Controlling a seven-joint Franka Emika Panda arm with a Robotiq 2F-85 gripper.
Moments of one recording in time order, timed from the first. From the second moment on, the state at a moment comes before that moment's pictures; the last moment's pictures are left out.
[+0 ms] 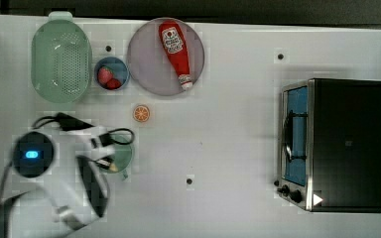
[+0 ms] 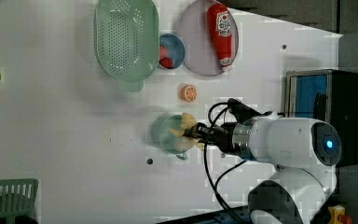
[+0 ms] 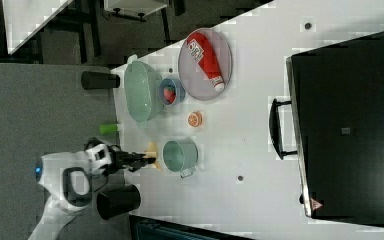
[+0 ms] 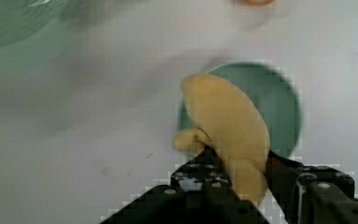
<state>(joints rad) 0.07 0.08 0.44 -2.32 0.06 0.79 0.11</state>
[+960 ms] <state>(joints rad) 0.06 0.10 0.45 -2.39 0.09 0.91 0.13</state>
